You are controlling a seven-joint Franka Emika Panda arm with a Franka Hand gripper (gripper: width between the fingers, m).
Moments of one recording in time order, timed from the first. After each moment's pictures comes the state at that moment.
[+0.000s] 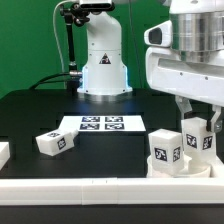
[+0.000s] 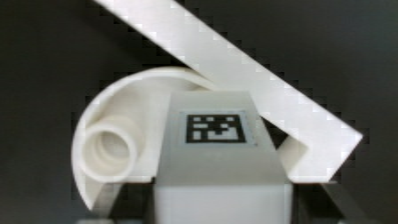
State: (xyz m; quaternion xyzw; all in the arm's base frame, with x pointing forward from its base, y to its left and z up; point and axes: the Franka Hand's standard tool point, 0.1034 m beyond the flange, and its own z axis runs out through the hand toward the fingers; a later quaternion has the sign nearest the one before) arm 0.631 0.111 0.092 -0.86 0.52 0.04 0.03
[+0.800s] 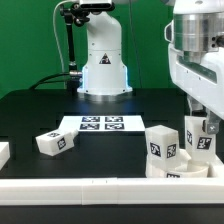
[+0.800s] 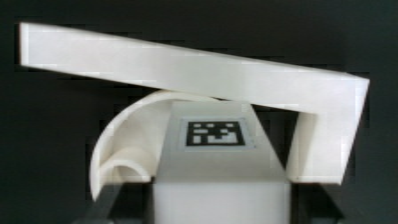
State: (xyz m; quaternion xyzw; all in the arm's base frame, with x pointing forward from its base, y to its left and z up) arm 0.631 0.116 0.092 -0.72 0.69 0.04 0.01
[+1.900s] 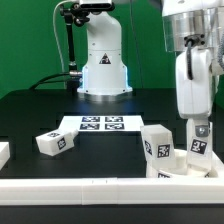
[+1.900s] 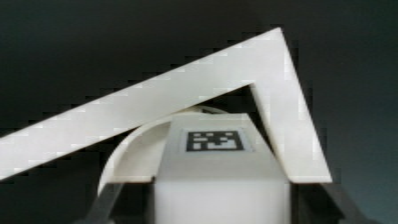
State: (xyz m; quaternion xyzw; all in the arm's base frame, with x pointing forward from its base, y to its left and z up) arm 0.645 0.108 0.093 -0.54 0.84 0.05 0.07
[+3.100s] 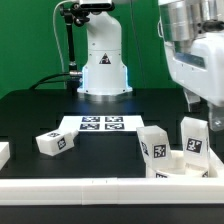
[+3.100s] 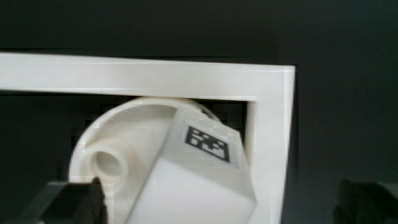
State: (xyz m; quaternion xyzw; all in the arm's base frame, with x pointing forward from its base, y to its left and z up) arm 0.649 0.112 0.106 -0.77 0.63 0.04 0.07
